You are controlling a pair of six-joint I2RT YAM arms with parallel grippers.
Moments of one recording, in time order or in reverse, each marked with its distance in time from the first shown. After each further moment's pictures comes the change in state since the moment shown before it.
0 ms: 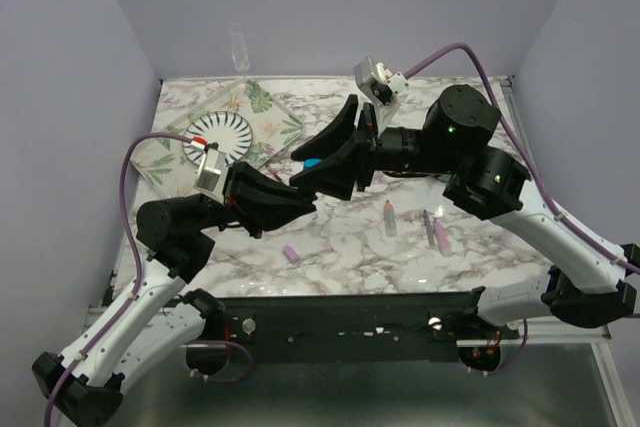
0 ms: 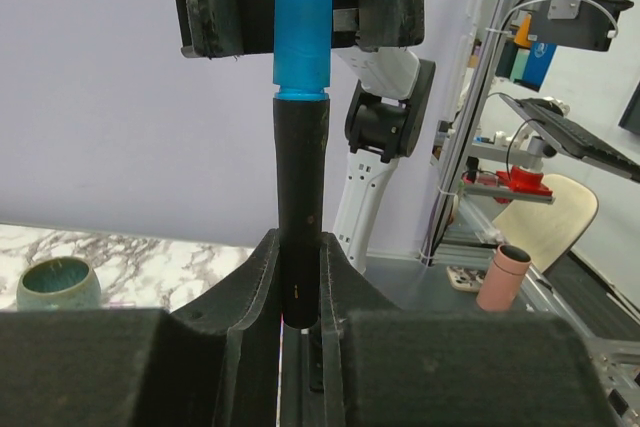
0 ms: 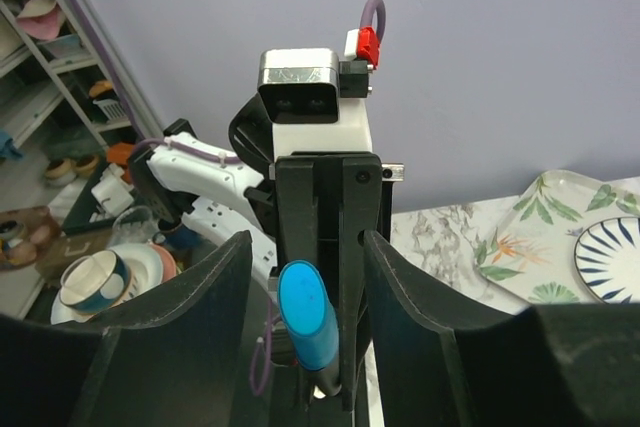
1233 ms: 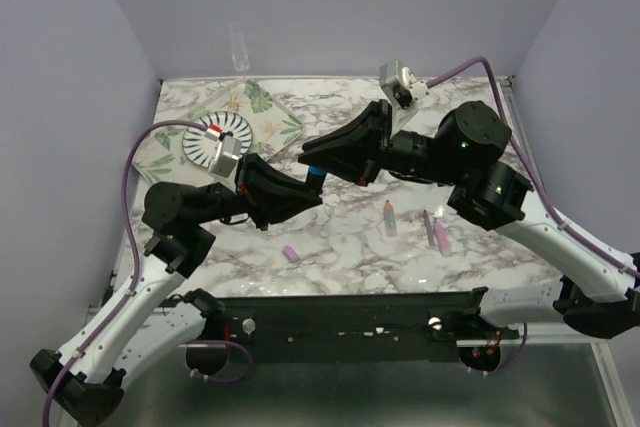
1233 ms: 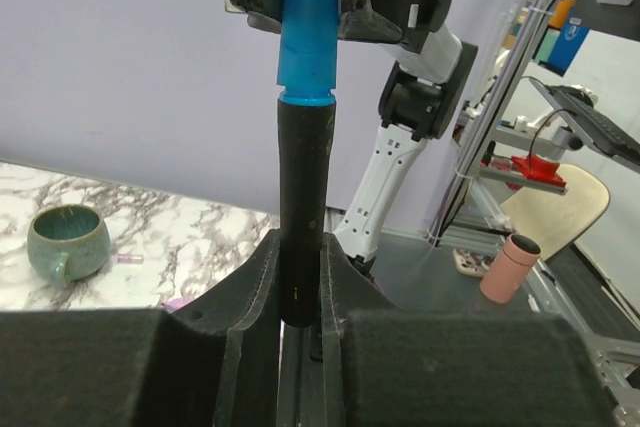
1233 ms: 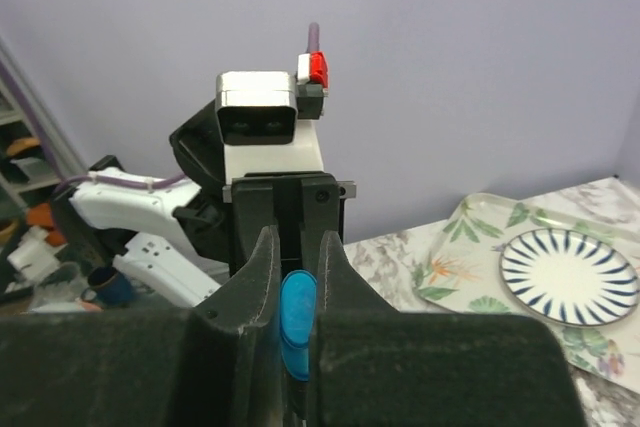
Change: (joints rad) left arm -0.001 0.031 0.068 -0.203 -0.015 0.074; right arm -0.014 -0.086 -0.179 0.167 0.131 -0.007
